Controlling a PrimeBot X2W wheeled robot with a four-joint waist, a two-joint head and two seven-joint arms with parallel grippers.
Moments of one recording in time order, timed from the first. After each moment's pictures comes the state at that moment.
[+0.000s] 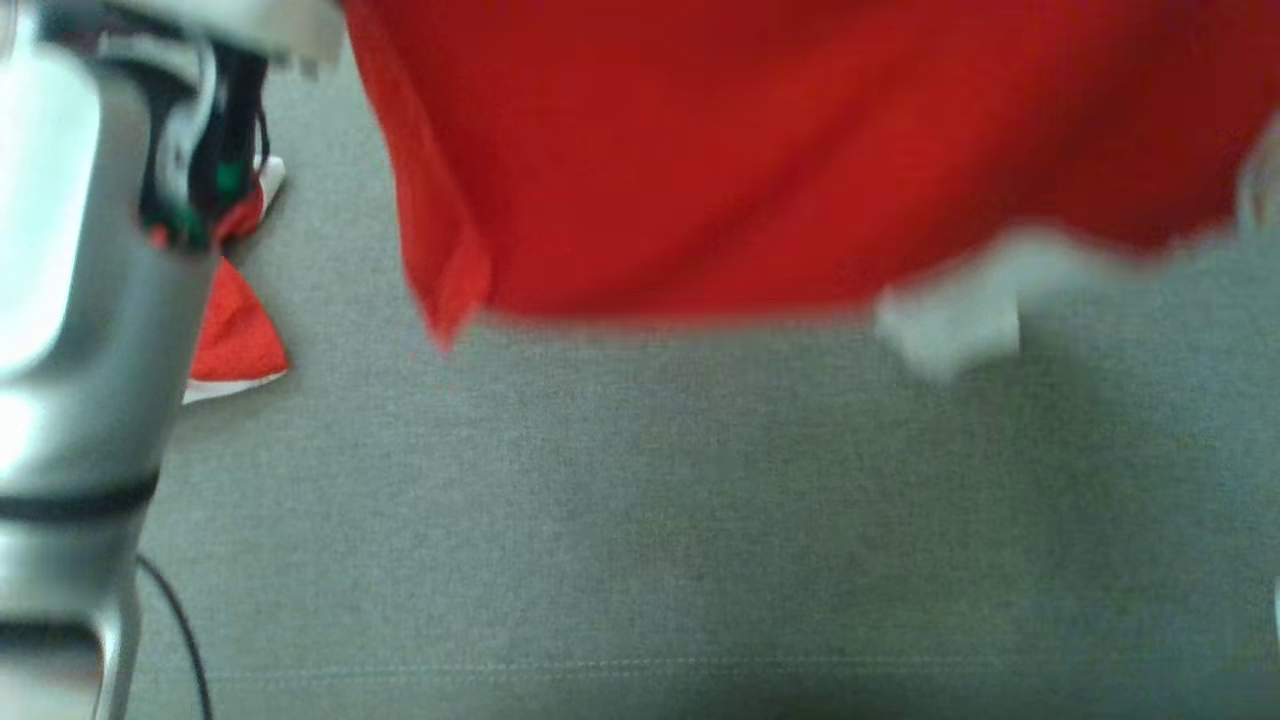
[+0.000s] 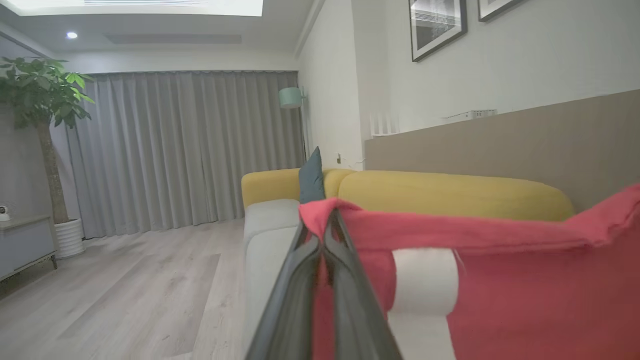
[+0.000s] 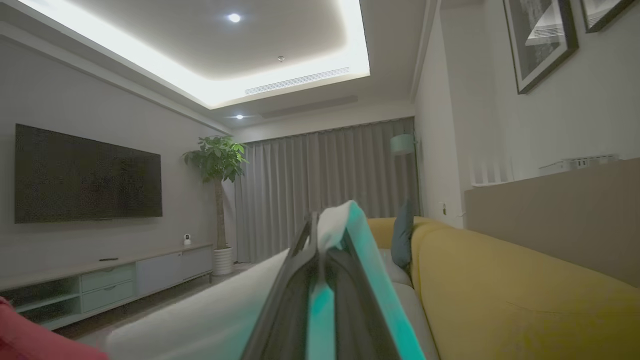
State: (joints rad) left arm -0.93 0.33 -0.41 0.13 -0.44 0.09 -0.03; right arm -0.89 -0.29 -0.06 -0.05 0.48 0.13 0.26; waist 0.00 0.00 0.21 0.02
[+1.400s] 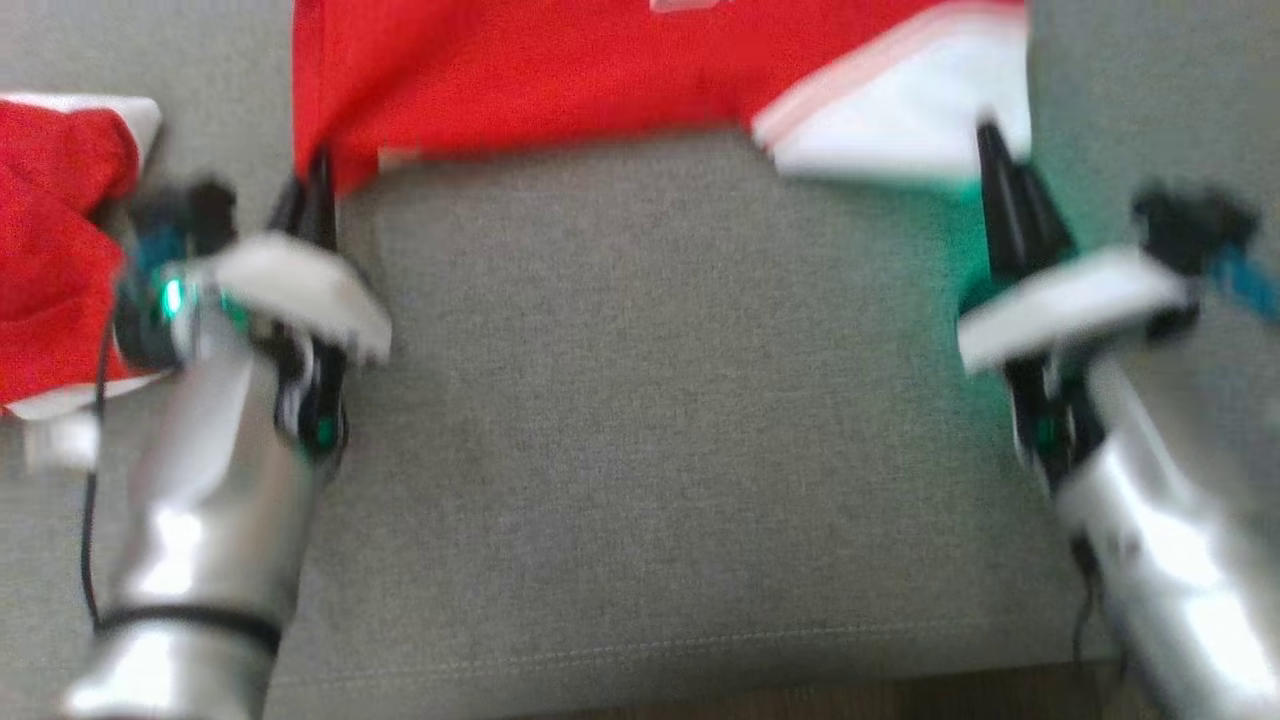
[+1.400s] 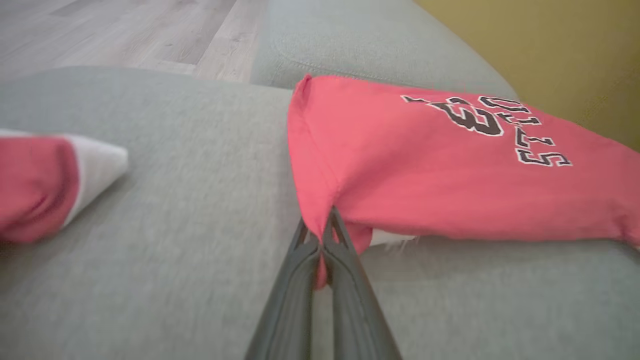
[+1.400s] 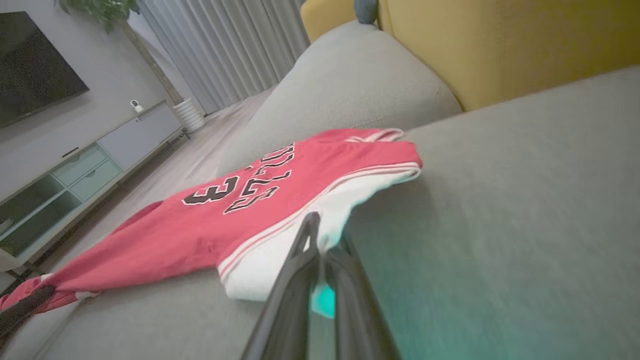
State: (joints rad) left arm -0.79 0.12 -0.27 0.91 -0.44 -0.04 -0.25; right arm -0.70 -0.23 0.41 0.66 0.71 0.13 -0.25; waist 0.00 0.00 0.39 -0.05
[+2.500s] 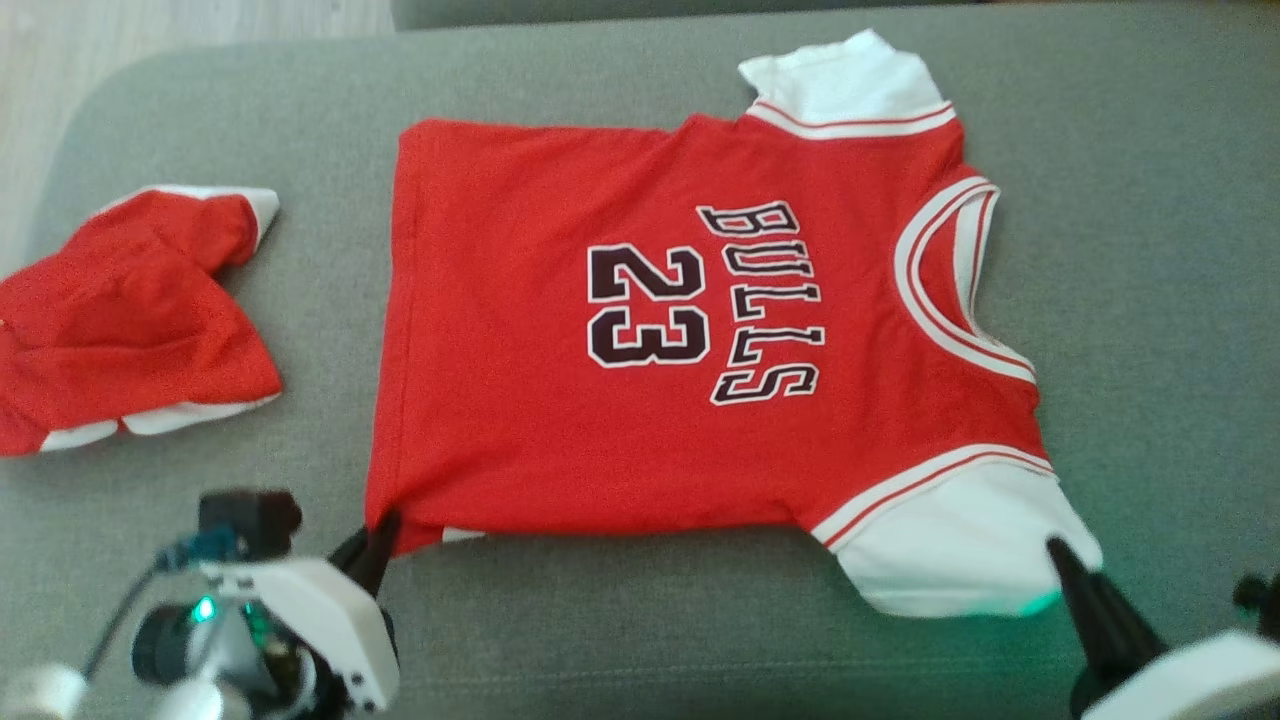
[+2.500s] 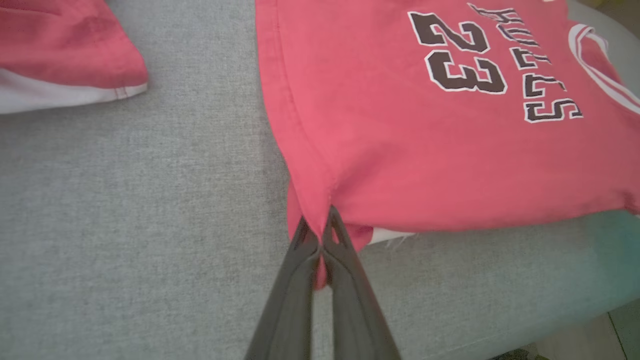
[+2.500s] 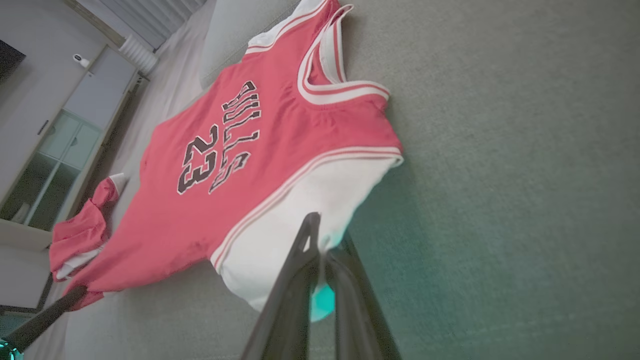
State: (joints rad) left arm 0.05 0.33 -0.31 -0.02 -0.52 0.09 0.30; right arm 0.34 -0.04 -0.10 -0.27 0.64 0.13 0.43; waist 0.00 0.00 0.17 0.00
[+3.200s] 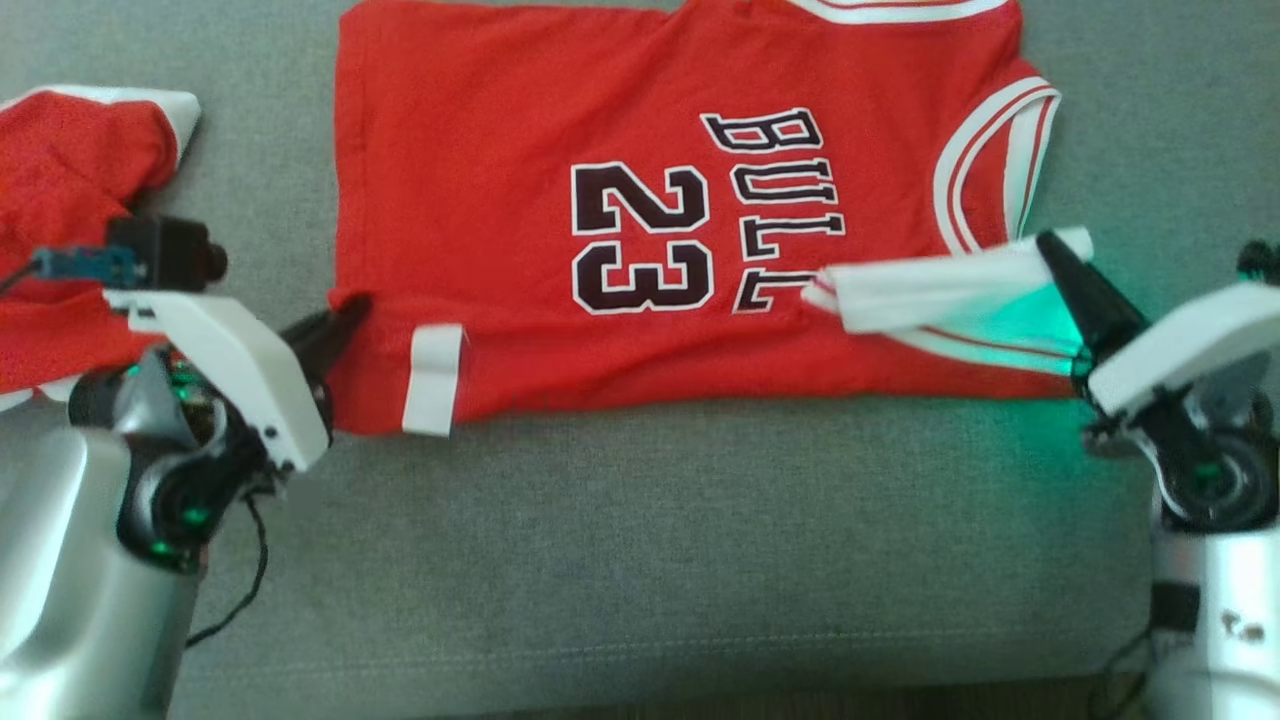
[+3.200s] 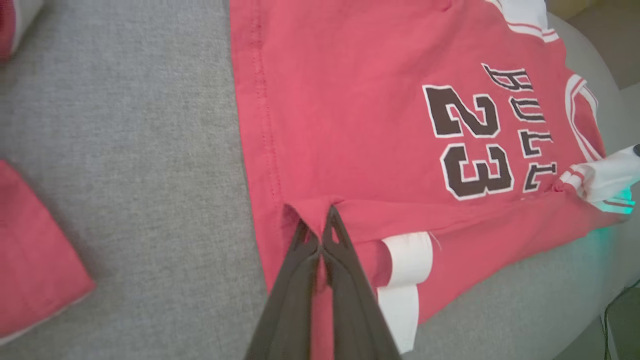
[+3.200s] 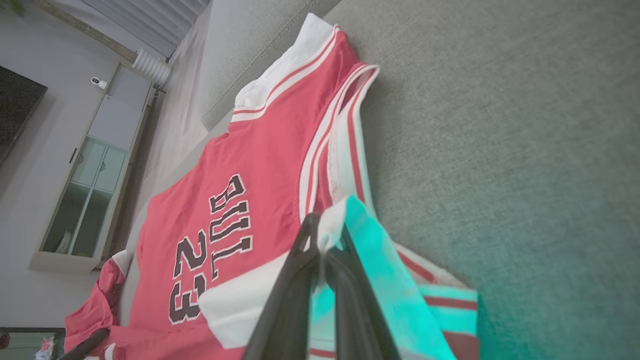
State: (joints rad) left arm -0.36 0.38 -0.25 0.09 -0.76 -0.03 0.60; right arm -0.32 -0.04 -0.19 0.10 0.72 0.13 0.64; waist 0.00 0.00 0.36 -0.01
